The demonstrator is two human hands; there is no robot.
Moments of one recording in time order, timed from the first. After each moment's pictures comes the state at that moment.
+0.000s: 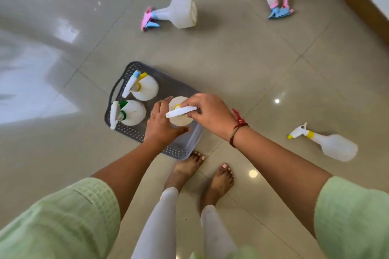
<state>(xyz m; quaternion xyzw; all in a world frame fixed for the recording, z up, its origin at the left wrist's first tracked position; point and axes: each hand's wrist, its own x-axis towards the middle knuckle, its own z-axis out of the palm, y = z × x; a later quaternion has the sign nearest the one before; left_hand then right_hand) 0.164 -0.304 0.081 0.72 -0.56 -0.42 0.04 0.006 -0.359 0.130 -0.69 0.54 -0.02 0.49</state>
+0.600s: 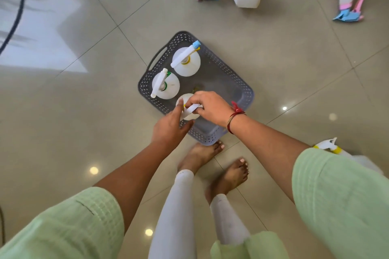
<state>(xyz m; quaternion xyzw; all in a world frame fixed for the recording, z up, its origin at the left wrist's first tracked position) 0.239 -0.225 0.070 0.77 -0.52 -0.38 0.00 0.115 -0.335 0.085 -0.74 0.41 0.16 0.51</state>
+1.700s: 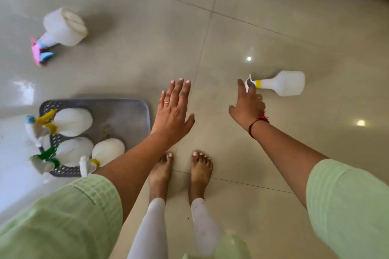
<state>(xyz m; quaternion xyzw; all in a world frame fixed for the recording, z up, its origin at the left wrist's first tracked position) -0.035 -0.305 0.070 0.42 -0.84 -0.32 -0.09 -0.240 -0.237 0.054 -0.38 0.86 0.11 0.33</state>
